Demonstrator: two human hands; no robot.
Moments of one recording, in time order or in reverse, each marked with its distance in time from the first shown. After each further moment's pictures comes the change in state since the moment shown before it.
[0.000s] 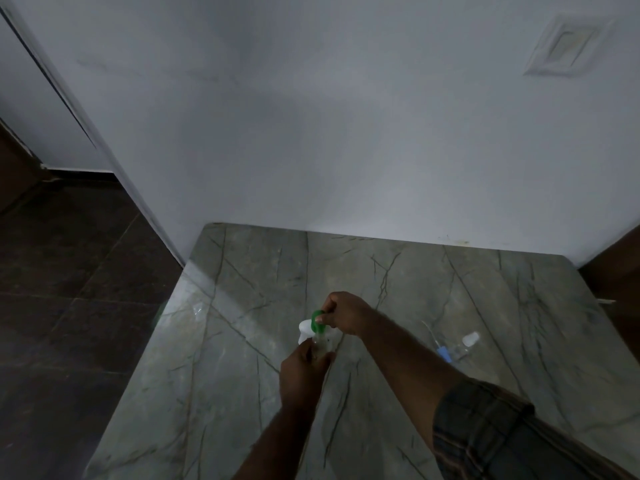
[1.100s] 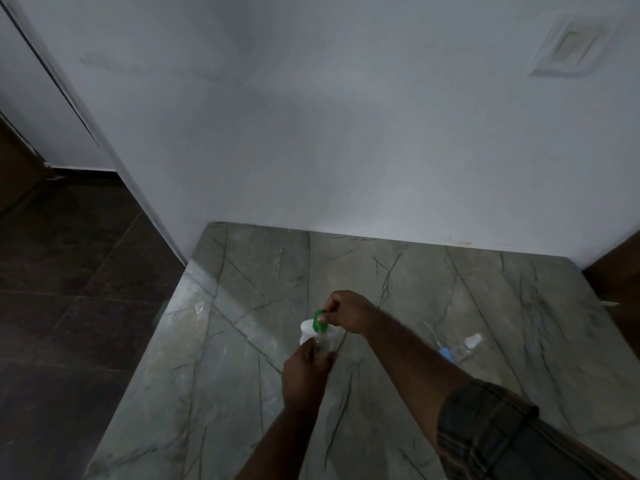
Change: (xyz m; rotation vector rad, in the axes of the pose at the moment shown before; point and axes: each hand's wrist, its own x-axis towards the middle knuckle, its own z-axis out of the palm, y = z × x) left_hand -0.004 0.010 -0.003 -0.028 -0.011 -0.033; right_hand 0.008 0.008 -0.001 0.023 0.012 -0.034
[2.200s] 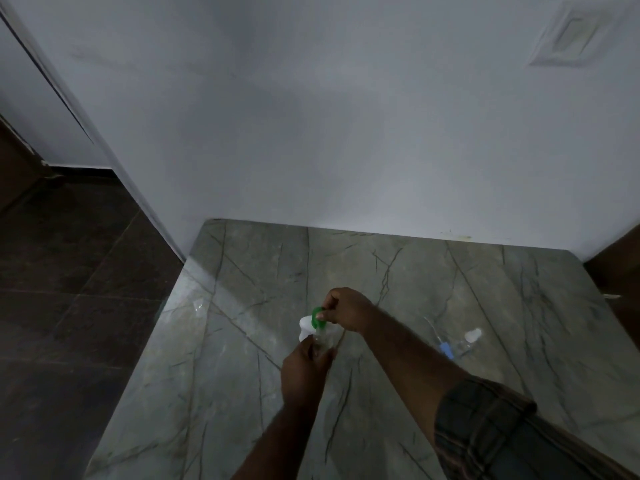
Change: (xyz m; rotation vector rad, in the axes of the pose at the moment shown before) left_hand 0.000 -0.003 0.003 0.029 0.011 -0.003; right_hand 0.001 0.003 0.005 0.012 0.016 -0.009
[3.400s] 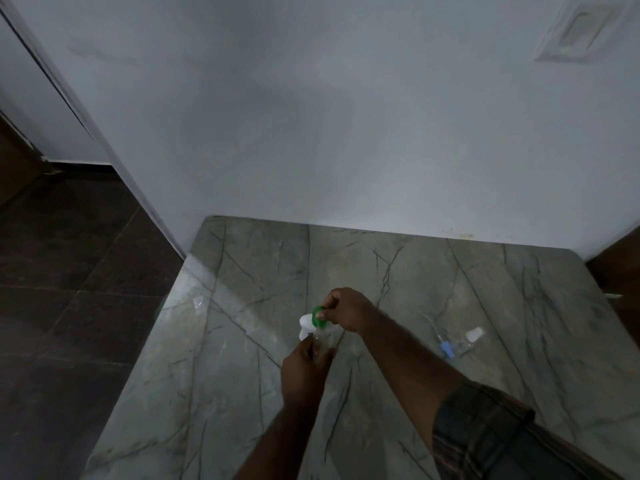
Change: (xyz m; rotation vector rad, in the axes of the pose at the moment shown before) left_hand -0.003 0.001 0.000 0.010 0.005 0.001; right_hand -0.001 -0.001 0.005 0.039 0.009 0.055
